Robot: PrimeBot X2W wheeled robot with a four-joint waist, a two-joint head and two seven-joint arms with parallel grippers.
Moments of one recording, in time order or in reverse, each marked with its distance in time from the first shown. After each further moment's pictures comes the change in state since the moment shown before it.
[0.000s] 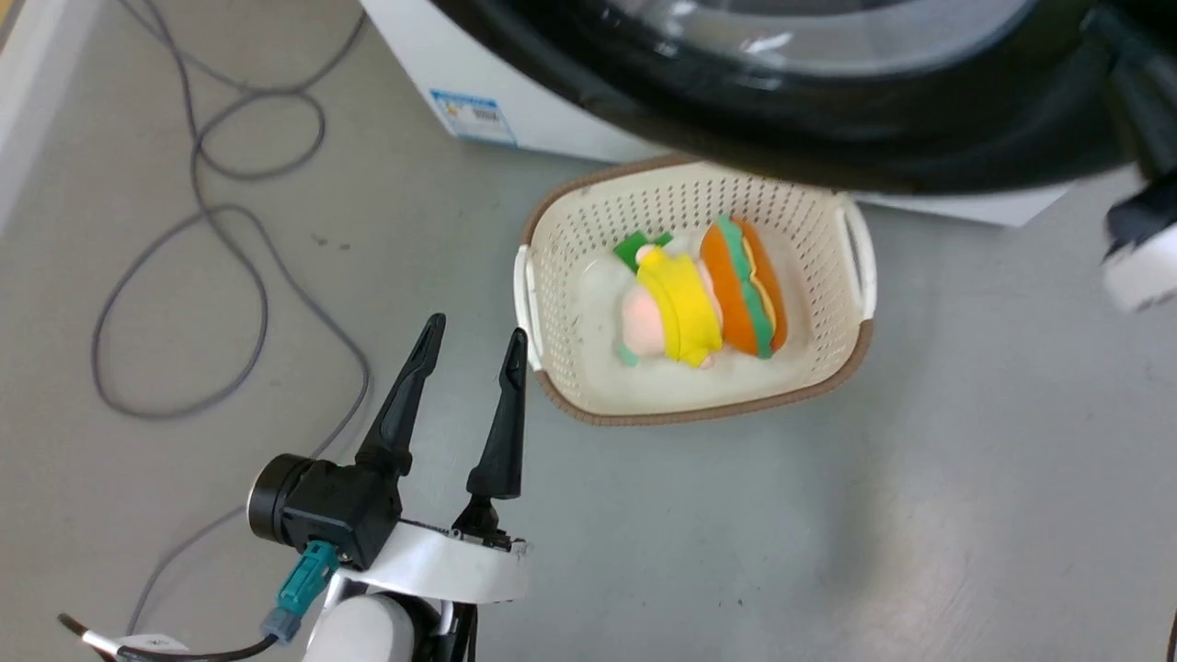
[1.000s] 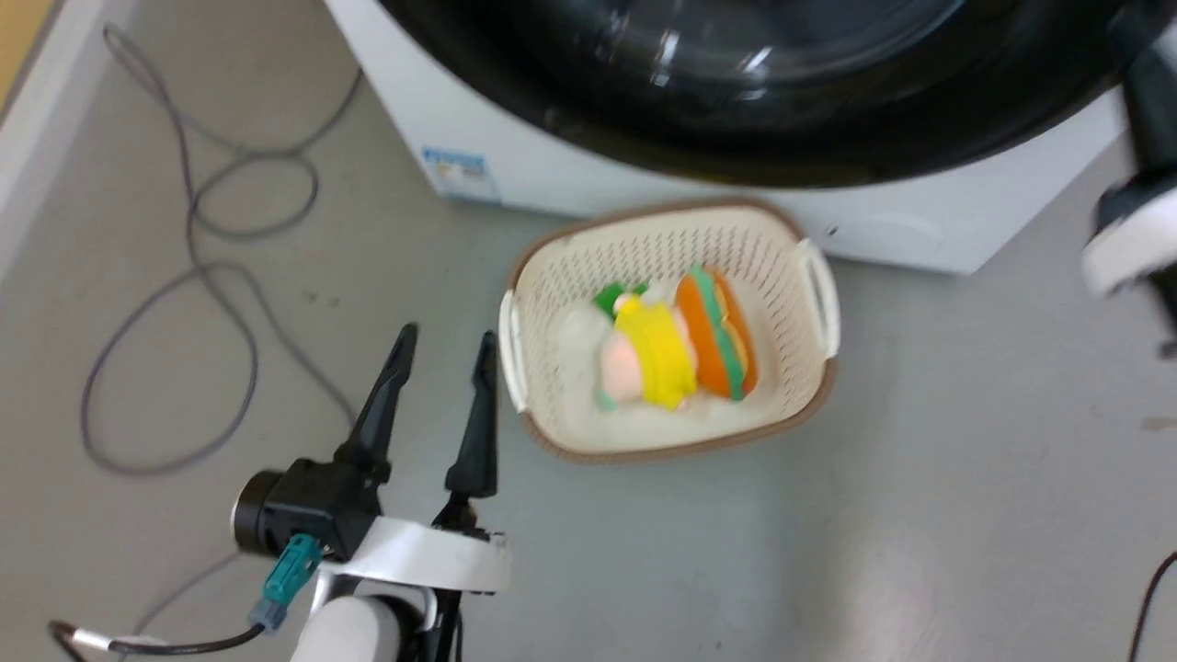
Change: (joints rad) left arm -0.011 -0.001 0.023 0.041 -0.028 0.023 0.000; right arm -0.087 0.114 -0.082 0.276 0.022 -0.001 -0.043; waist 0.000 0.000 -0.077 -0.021
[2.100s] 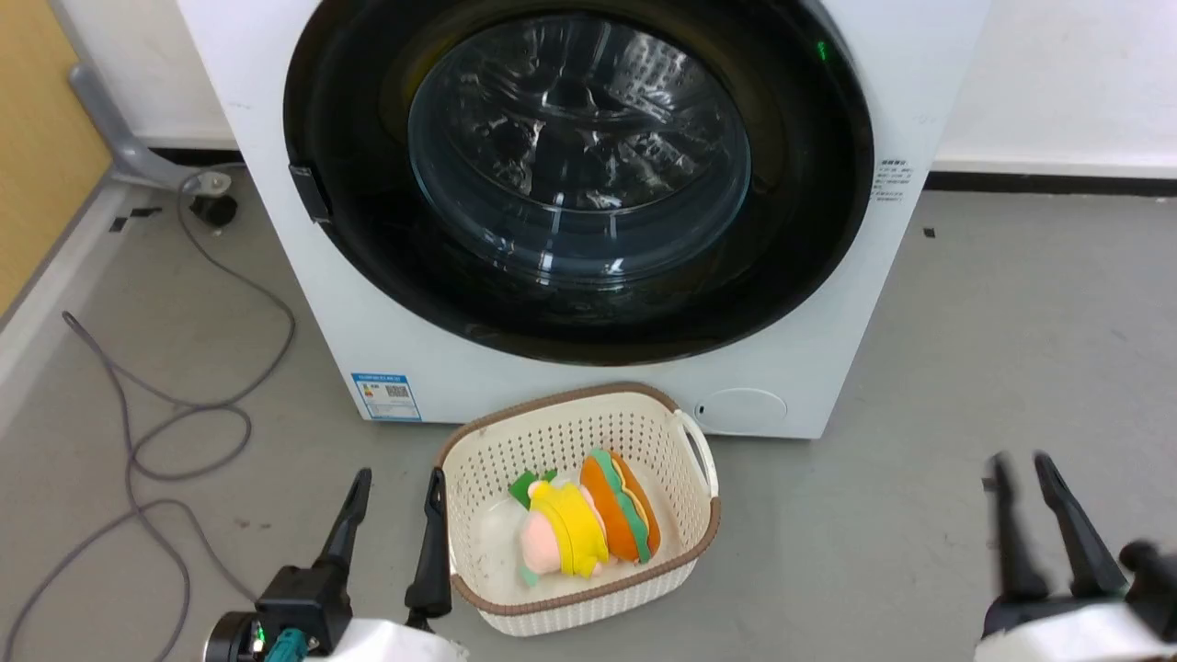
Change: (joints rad) left arm 0.189 -0.001 0.094 0.109 0.046 0.018 0.000; right arm 0.857 0.372 -0.341 -0.423 -0.234 0.000 -0.044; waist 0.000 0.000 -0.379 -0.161
